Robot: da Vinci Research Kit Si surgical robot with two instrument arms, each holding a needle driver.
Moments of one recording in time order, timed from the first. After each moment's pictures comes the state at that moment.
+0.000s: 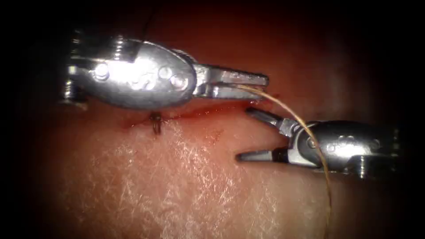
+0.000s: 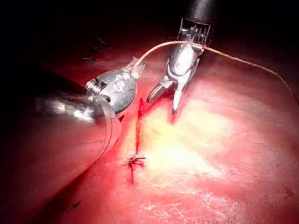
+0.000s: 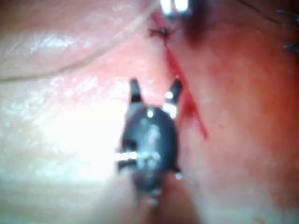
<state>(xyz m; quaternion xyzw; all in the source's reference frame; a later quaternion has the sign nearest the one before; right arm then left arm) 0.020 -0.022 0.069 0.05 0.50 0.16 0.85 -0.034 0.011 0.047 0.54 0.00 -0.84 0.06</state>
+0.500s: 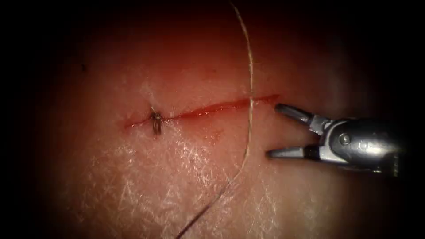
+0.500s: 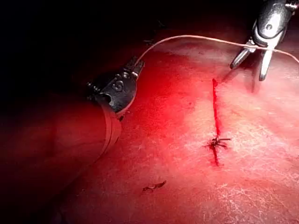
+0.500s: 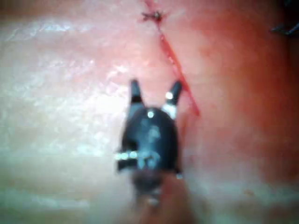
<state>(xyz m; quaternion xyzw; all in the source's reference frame) 0.018 -0.022 0.068 0.04 0.50 0.17 0.85 -0.025 0.023 0.053 0.52 -0.05 -0.85 0.00</state>
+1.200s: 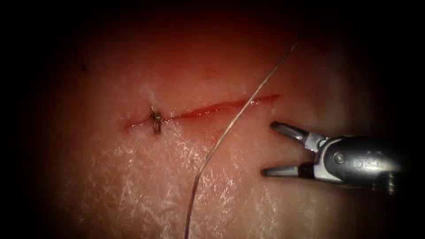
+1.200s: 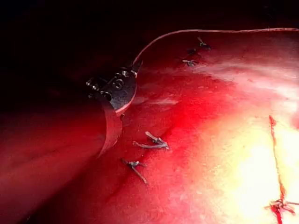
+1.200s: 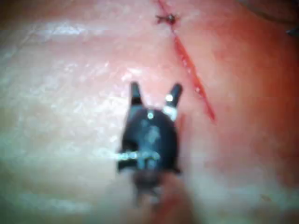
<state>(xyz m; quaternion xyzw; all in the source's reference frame) 0.019 -0.024 0.067 0.05 0.51 0.16 0.85 -0.029 0.034 0.058 0.50 -0.10 -0.86 -0.08</state>
